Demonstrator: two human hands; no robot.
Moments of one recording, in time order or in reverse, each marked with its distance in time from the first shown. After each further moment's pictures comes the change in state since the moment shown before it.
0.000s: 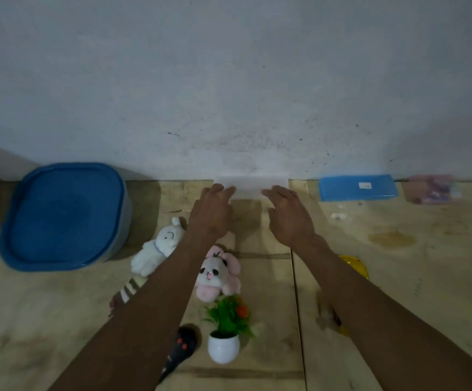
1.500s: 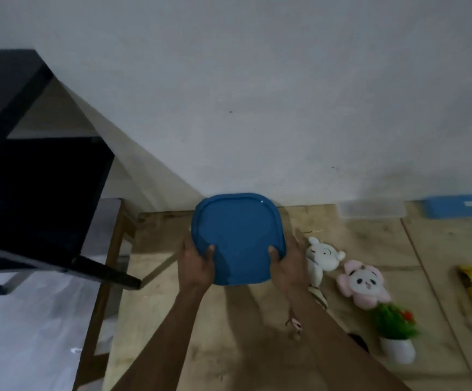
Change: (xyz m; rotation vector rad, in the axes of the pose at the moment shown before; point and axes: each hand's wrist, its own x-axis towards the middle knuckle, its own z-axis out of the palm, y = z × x) left_hand -0.169 -0.304 -0.164 -0.551 0.312 -0.436; right_hand -0.020 -0.363 0.128 0.481 0.152 0.487
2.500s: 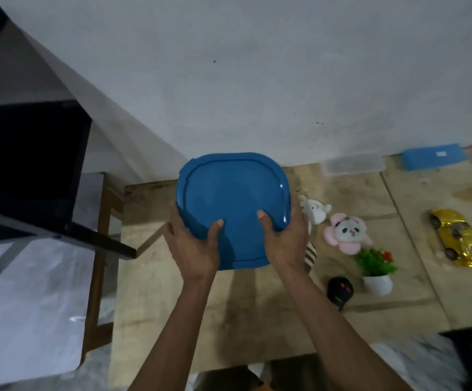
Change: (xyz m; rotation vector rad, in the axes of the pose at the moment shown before) left_hand -0.073 0.031 -0.023 -0.123 0.167 0.007; right_hand -0.061 -0.014 -0.007 0.282 0.263 -0.001
